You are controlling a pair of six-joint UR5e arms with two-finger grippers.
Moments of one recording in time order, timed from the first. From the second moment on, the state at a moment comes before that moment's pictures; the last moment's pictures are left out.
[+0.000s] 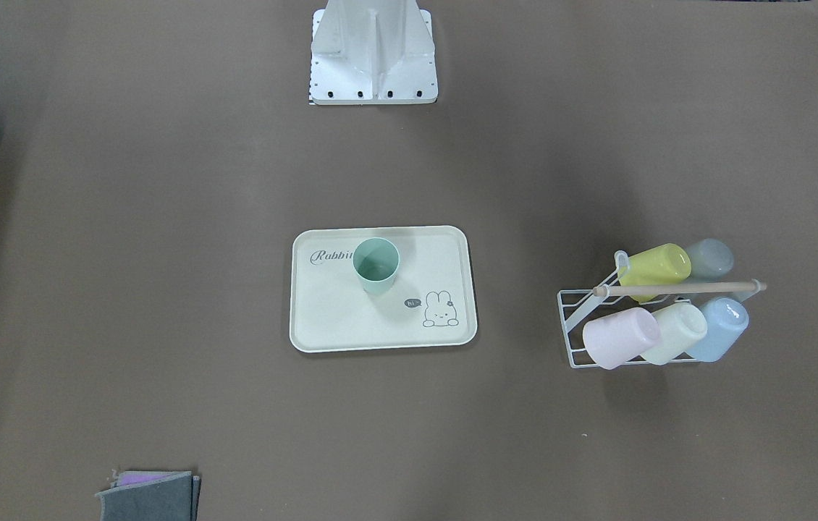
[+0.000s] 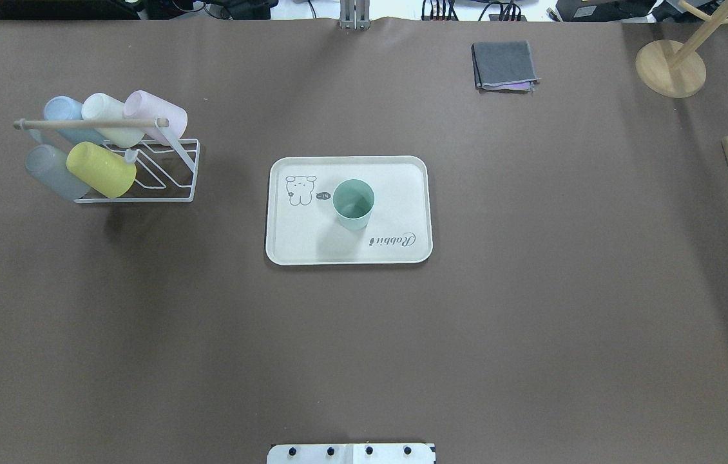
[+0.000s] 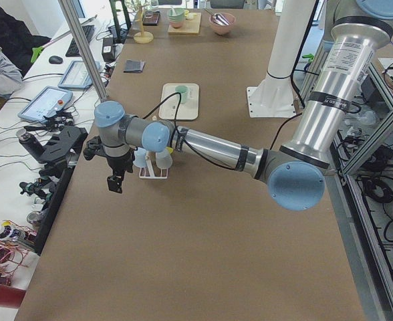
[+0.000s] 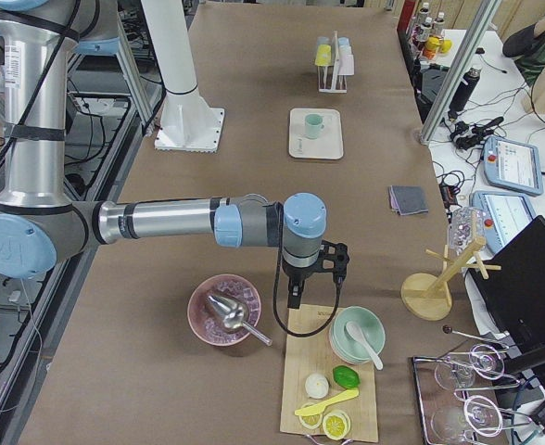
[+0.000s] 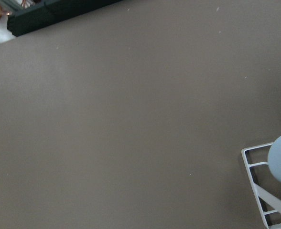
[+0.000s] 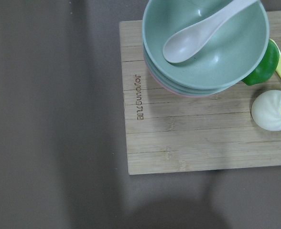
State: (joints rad) left arm -1.47 -1.87 -1.49 -1.55 -2.26 -0.05; right arm 1.55 -1.67 1.78 -1.63 2.34 0.15
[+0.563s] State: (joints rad) left arm -1.57 -1.60 -1.49 -1.65 -2.43 -0.04; right arm 1.55 -1.67 1.78 -1.63 2.34 0.15
